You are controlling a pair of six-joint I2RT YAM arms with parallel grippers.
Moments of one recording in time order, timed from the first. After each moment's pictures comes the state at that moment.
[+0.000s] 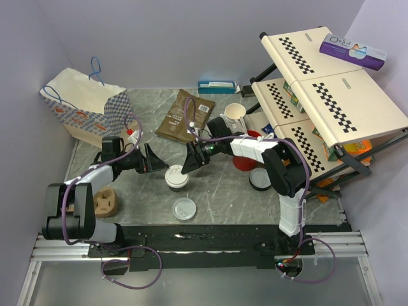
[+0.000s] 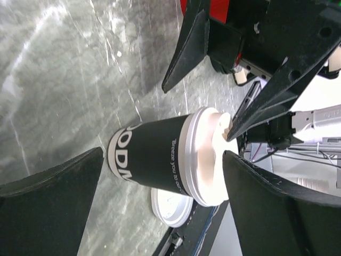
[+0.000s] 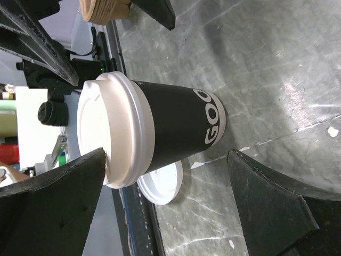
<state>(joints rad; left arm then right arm) 0.02 1.41 0.61 0.06 1.03 -0.36 0.59 1.98 1.28 -0.15 -0.98 0.25</state>
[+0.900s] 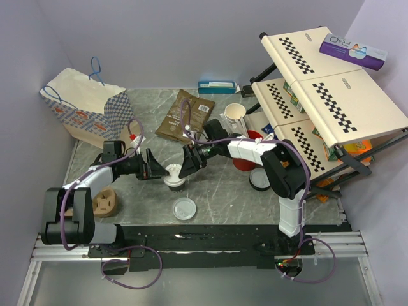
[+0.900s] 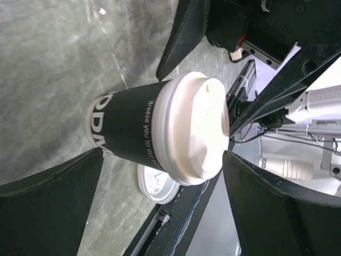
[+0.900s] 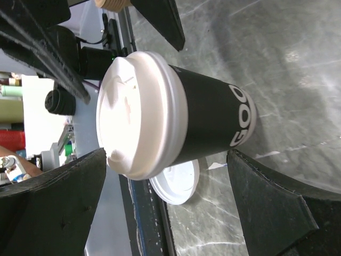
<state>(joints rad) 0.00 1.36 0.61 -0.16 1.06 -0.27 0.63 1.96 1.28 -0.17 -1.01 0.26</state>
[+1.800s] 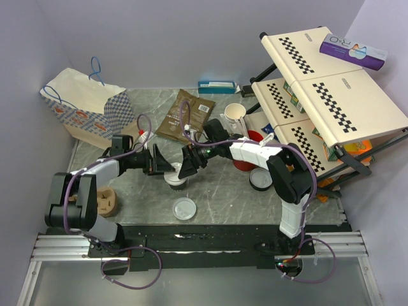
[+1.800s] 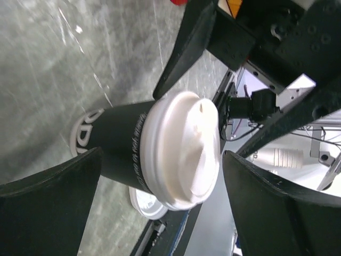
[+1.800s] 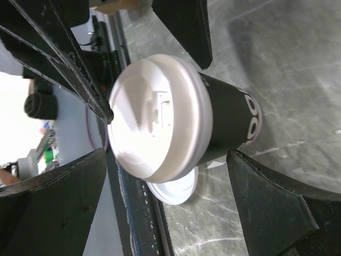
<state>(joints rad) -0.07 1.47 0.67 -0.06 1.10 -0.34 0.66 1.89 1.25 -0.18 -0.93 0.24</state>
